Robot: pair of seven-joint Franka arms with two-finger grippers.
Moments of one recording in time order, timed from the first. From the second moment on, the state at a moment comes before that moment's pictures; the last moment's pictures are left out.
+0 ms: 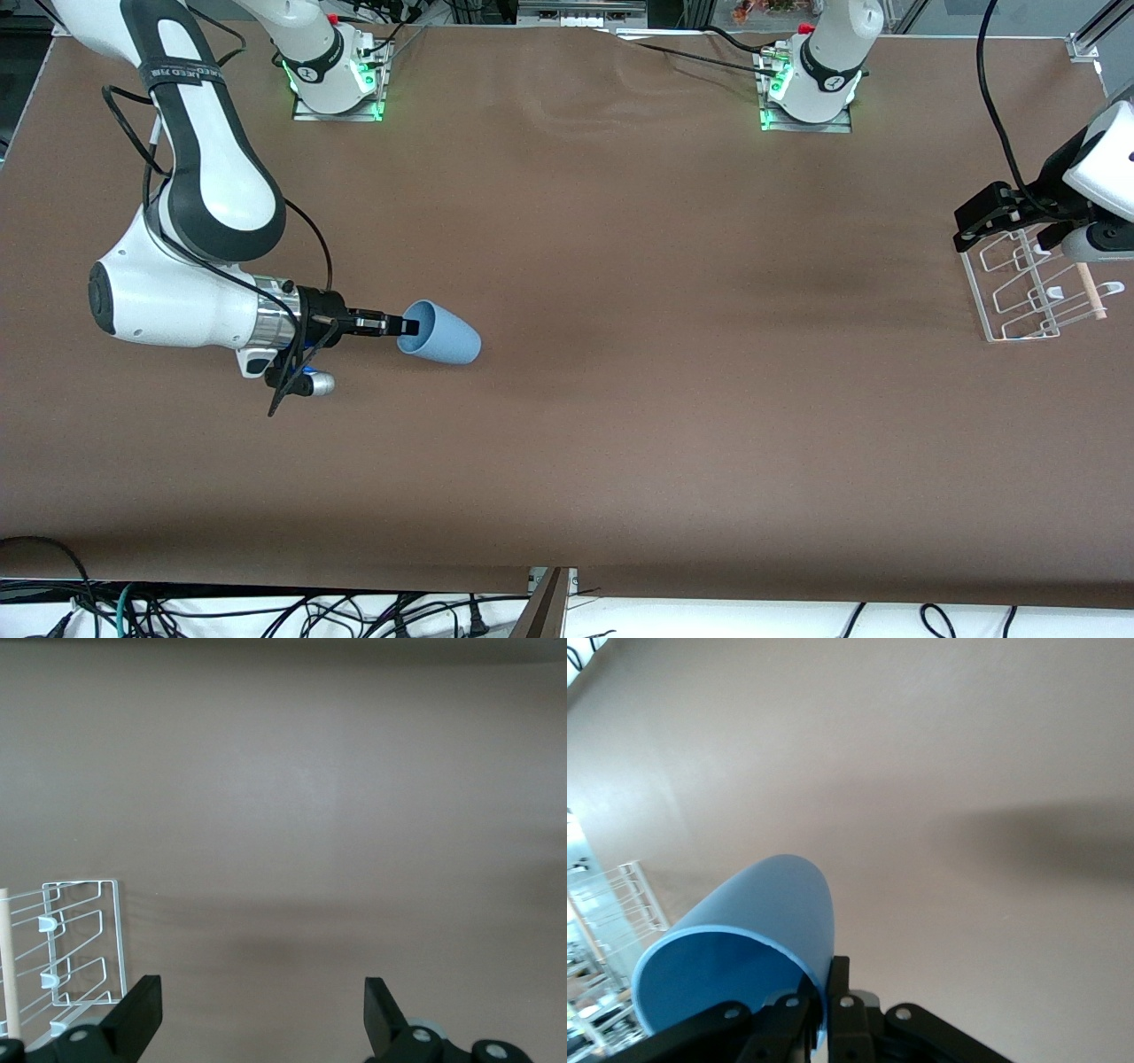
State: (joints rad) left arm -0.09 0.07 0.02 -1.47 0.03 1.58 -0.11; right arm 0.14 0.48 0.12 -1.54 0.70 1.91 0.17
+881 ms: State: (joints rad) left arm -0.14 0.10 -0.34 -1.90 -0.03 2.21 0.13; right arm 0.30 0.52 0.17 -1.43 0.88 2.00 0.38
